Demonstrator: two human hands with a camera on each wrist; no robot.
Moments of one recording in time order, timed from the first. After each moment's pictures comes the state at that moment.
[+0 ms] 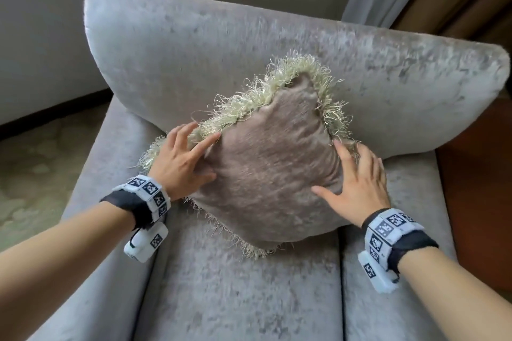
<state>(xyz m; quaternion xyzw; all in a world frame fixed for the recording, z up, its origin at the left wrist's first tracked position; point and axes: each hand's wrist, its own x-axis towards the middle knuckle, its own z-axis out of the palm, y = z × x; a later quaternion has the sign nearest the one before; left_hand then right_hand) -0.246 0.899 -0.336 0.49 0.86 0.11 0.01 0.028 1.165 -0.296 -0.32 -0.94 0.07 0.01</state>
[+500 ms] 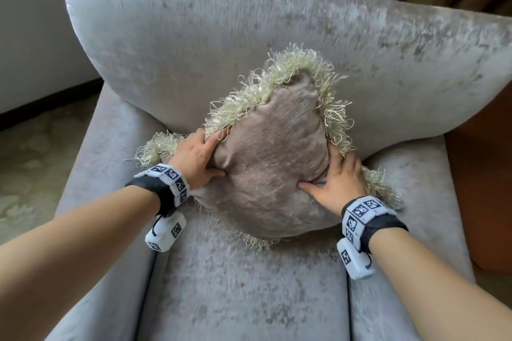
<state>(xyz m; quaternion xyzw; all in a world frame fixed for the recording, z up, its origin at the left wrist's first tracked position) -0.241 0.919 -0.370 0.50 0.85 0.11 0.12 0.007 1.140 -0.338 -0.40 -0.90 0.15 -0.11</state>
